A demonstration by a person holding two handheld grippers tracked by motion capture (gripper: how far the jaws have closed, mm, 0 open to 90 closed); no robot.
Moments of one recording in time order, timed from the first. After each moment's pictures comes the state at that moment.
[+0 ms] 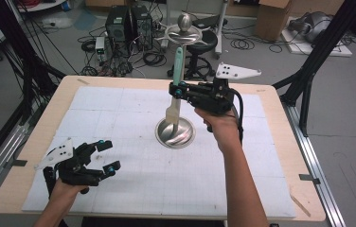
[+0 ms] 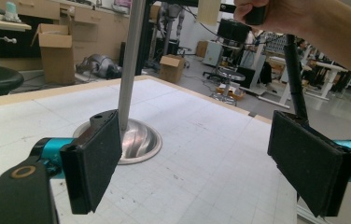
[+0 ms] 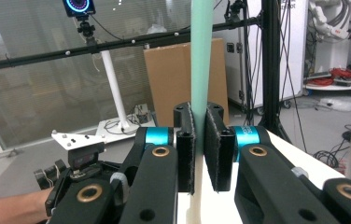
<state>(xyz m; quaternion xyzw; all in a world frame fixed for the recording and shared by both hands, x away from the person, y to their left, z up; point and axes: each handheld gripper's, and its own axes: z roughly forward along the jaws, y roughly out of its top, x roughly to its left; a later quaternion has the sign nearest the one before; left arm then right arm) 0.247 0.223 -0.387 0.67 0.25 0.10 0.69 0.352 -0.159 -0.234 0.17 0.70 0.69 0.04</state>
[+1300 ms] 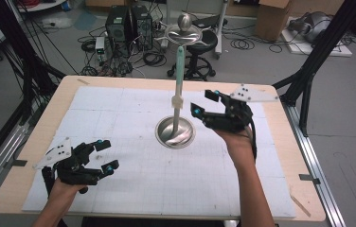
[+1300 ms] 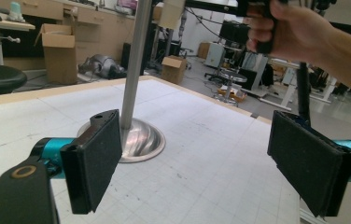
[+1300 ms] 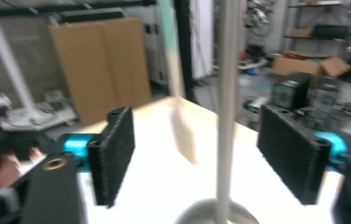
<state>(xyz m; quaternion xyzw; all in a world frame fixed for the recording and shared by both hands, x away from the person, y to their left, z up) 0.249 0.228 -0.390 0.67 0.25 0.11 0.69 0.319 -0.205 -0.275 0.29 0.71 0.62 0.19</state>
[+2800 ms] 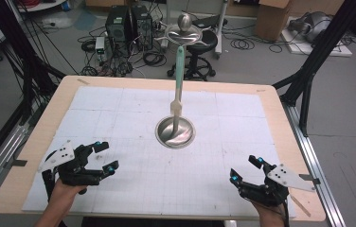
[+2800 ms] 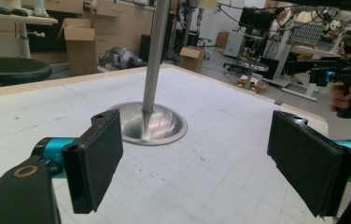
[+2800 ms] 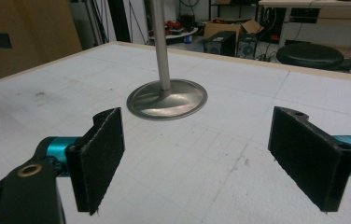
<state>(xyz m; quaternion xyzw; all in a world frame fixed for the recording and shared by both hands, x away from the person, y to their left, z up) 0.248 0.231 -0.404 0.69 0.27 0.14 0.66 0.197 -0.295 -0.393 0.40 0.68 0.55 0.26</state>
